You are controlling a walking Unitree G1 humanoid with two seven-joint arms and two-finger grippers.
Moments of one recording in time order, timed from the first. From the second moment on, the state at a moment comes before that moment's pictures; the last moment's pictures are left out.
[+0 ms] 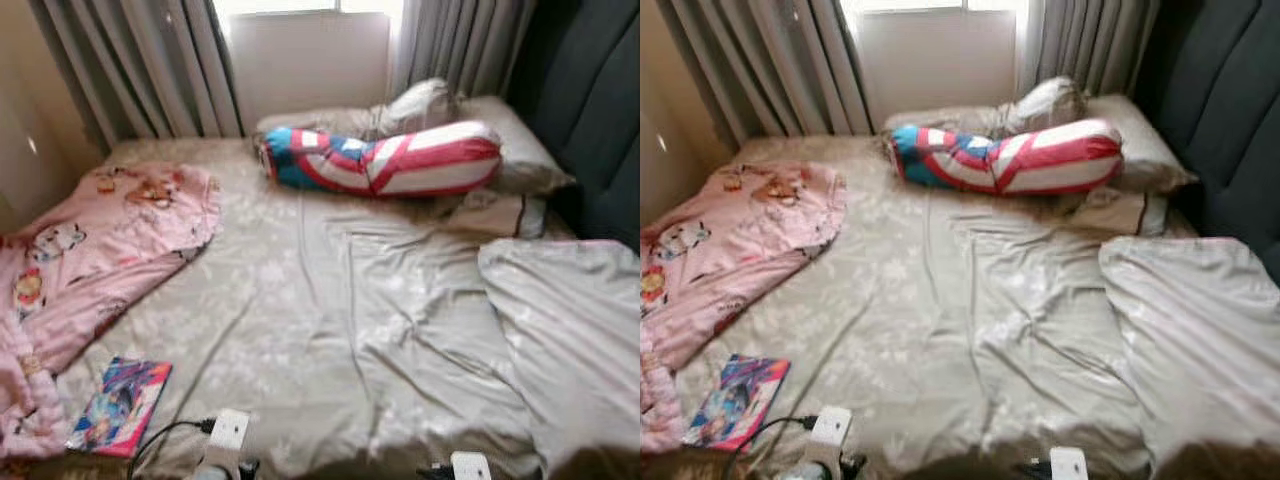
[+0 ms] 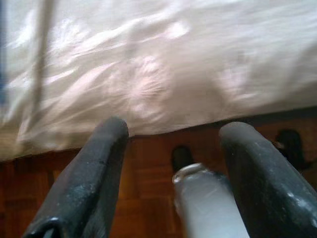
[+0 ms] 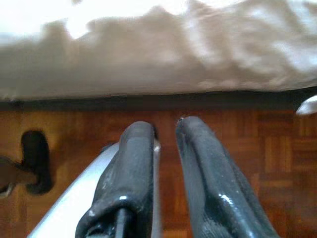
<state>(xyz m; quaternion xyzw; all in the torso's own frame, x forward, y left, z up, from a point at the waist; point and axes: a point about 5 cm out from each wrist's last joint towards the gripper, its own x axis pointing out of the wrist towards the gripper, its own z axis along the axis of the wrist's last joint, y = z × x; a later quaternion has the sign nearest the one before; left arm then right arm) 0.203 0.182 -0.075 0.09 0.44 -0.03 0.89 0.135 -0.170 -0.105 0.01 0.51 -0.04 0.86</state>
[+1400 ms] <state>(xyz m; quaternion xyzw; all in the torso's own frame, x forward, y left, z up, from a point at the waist) 0.206 0.176 -0.074 0.08 0.44 -0.04 0.89 0.172 -0.109 -0.092 -0.01 0.49 0.01 0.87</state>
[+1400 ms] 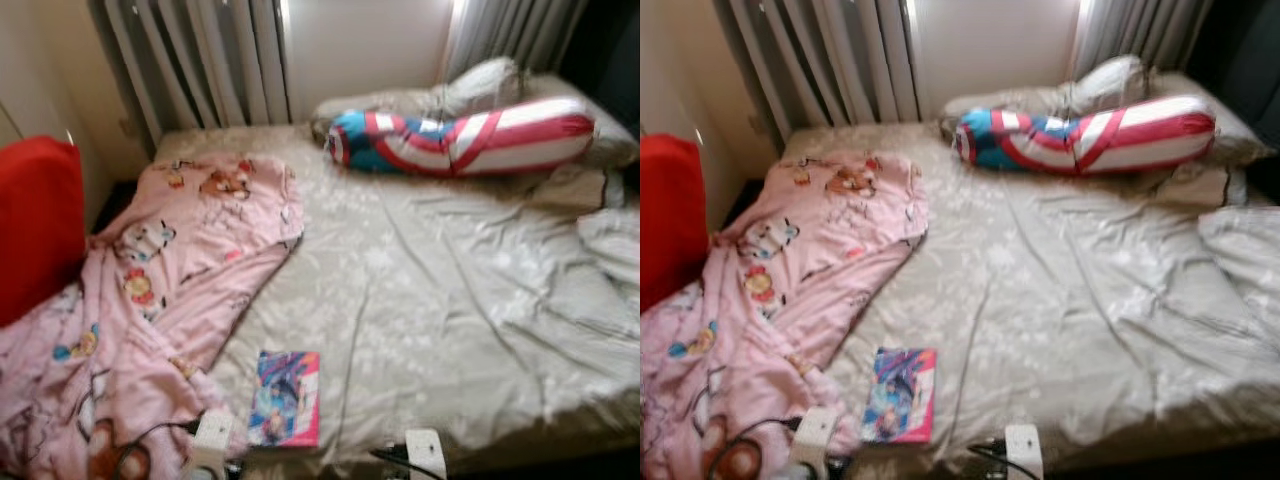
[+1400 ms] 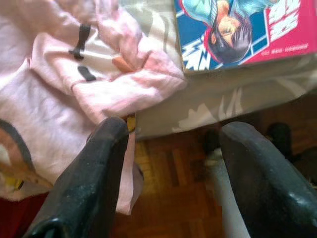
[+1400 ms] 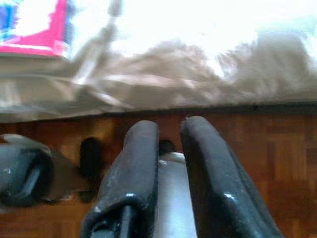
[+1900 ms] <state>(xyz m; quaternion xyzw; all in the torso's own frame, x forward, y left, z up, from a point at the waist) 0.204 0.184 -0.074 0.09 0.45 -0.03 0.89 0.175 -0.106 -0.090 -0.01 0.48 0.00 0.88</state>
